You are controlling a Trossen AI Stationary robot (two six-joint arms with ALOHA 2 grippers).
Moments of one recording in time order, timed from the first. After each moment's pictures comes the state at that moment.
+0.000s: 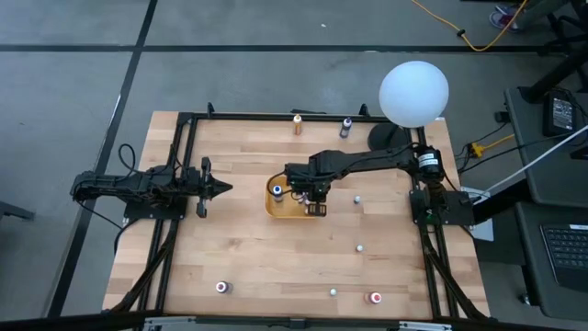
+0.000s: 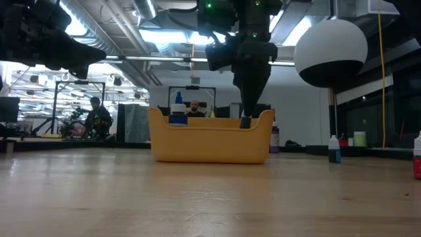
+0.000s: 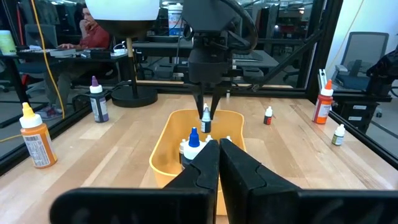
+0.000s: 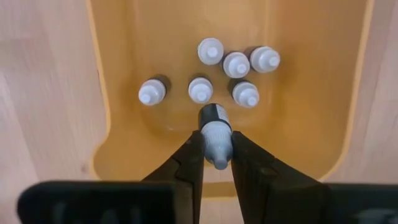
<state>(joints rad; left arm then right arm) -0.03 0.01 0.04 -0.06 -0.11 -0.04 -0.03 2.02 1.68 -1.11 0.00 0.03</state>
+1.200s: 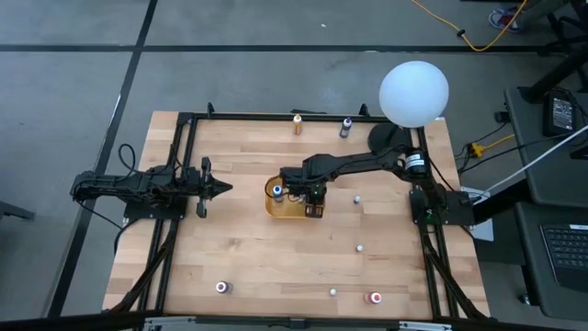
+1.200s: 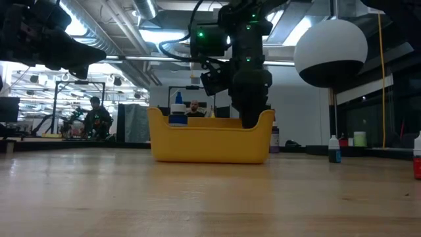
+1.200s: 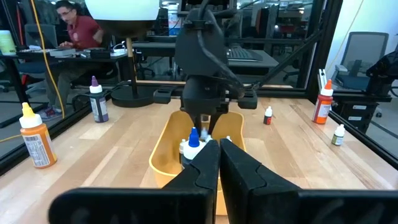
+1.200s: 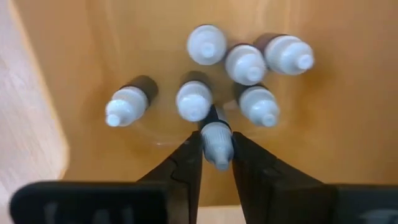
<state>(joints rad) -0.03 0.01 0.04 -0.06 -0.11 -0.04 -0.05 2.13 1.68 -1.09 -0.03 0.05</state>
